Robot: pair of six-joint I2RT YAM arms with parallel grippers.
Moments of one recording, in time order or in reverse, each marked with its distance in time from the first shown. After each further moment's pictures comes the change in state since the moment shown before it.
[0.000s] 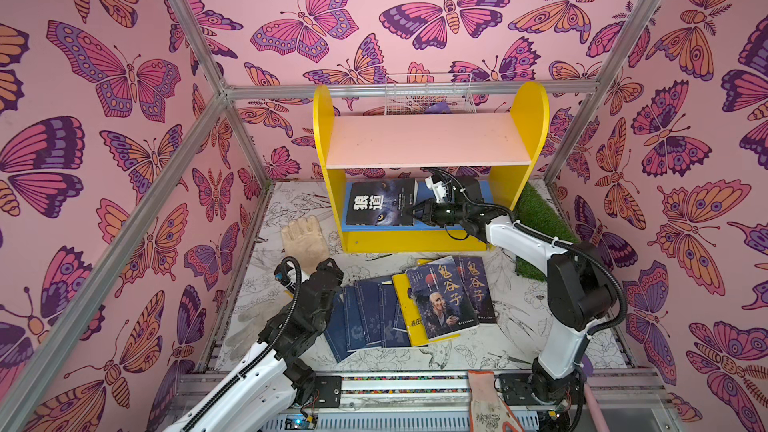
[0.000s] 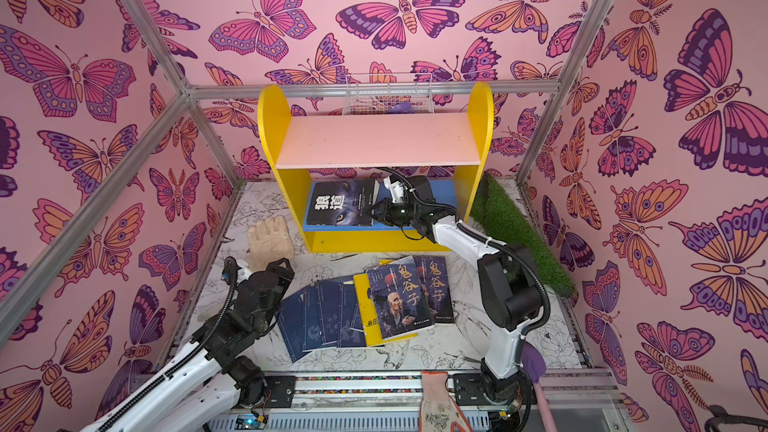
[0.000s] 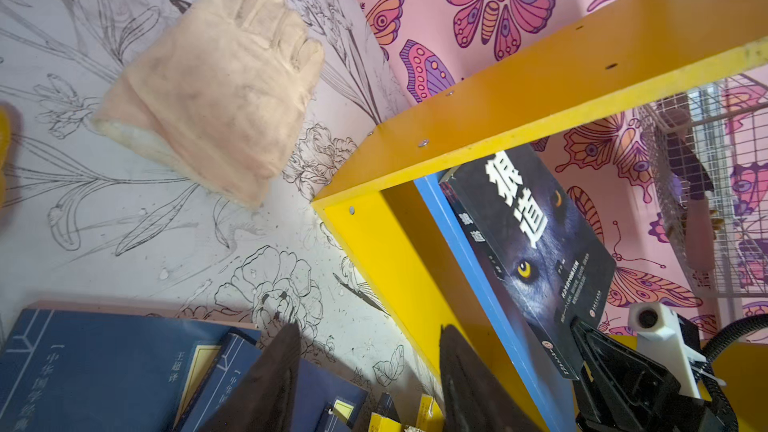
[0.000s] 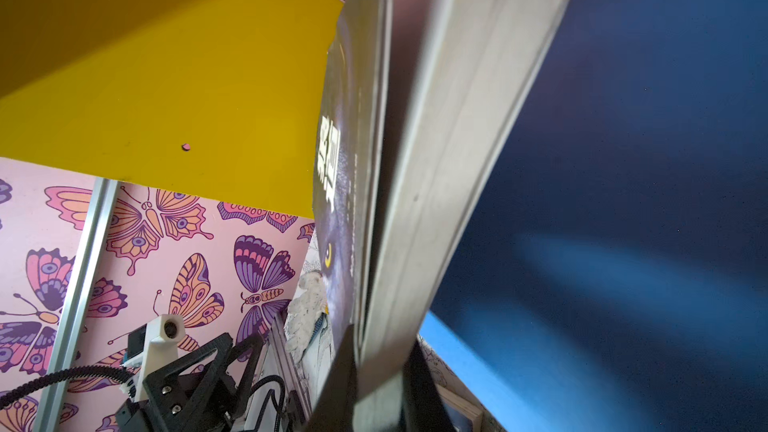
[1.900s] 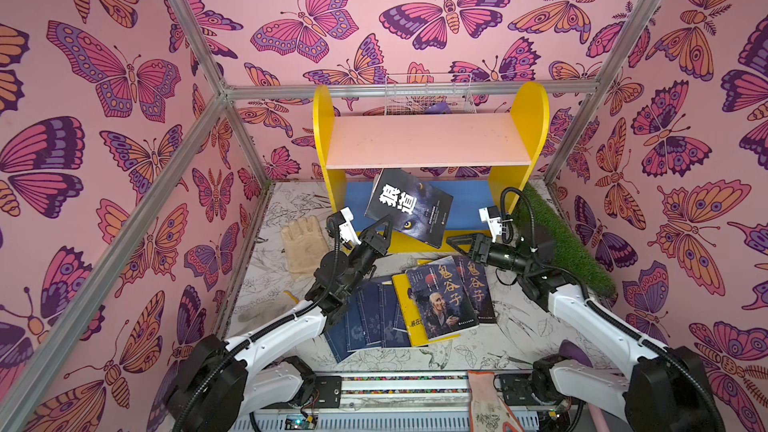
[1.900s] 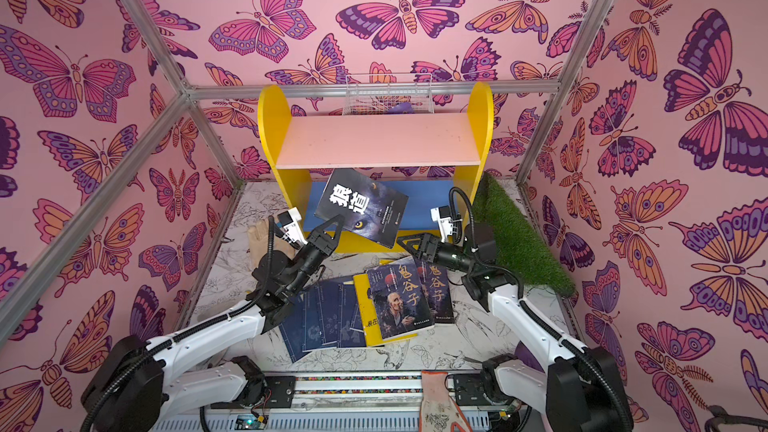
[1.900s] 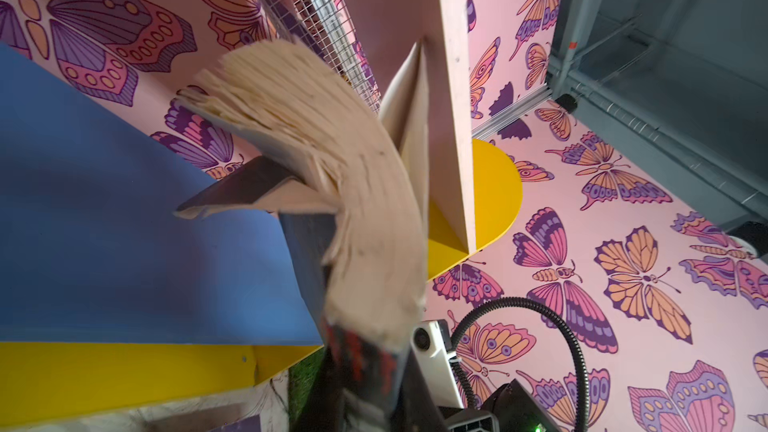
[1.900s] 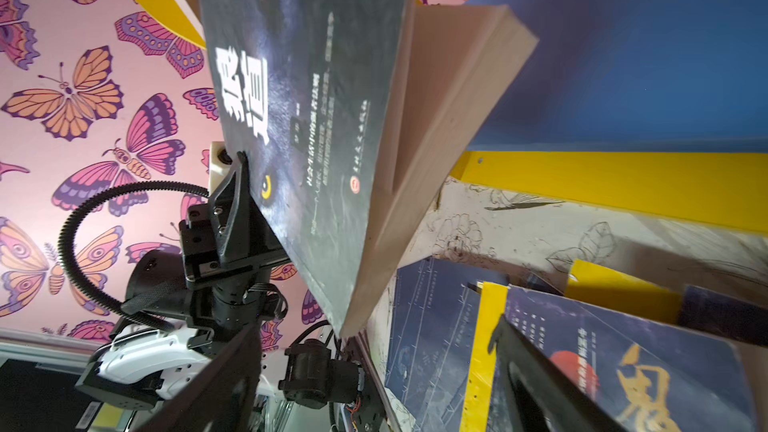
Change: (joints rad) left arm -0.067 0.524 0.061 1.247 0.520 0.292; right arm -0.144 -0.712 -0.742 0.348 -0.163 0.197
